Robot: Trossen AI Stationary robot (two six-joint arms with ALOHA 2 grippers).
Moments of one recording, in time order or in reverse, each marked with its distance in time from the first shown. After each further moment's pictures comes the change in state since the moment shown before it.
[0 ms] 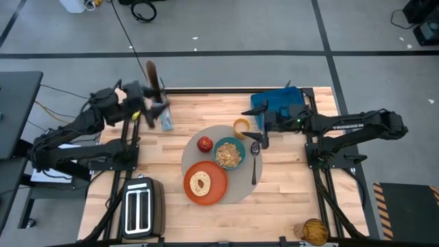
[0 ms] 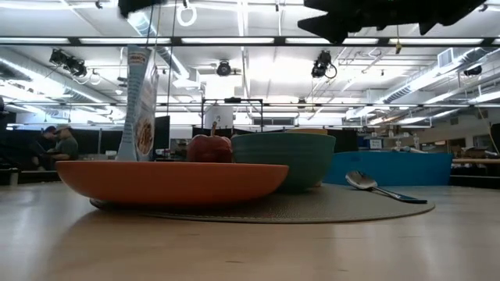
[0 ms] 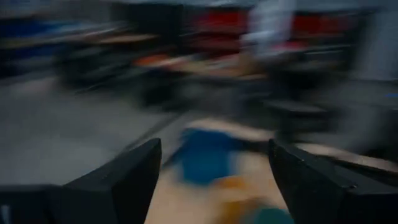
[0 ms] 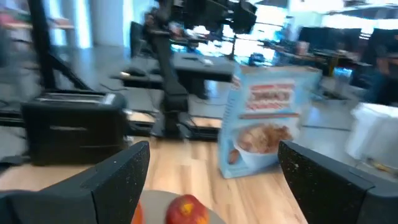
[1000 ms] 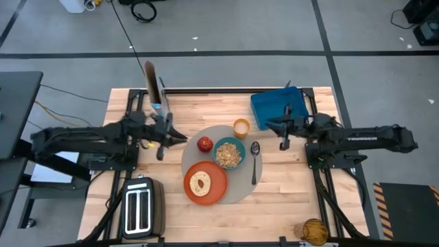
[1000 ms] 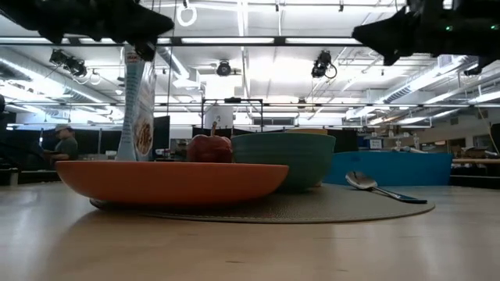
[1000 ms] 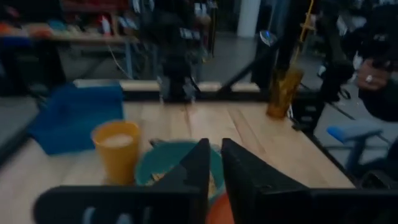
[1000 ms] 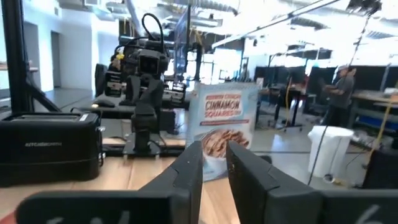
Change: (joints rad) left arm -0.213 0.115 -0.394 0.413 0.347 0.051; right arm -0.047 -0.453 -0.432 0.186 0.068 0.019
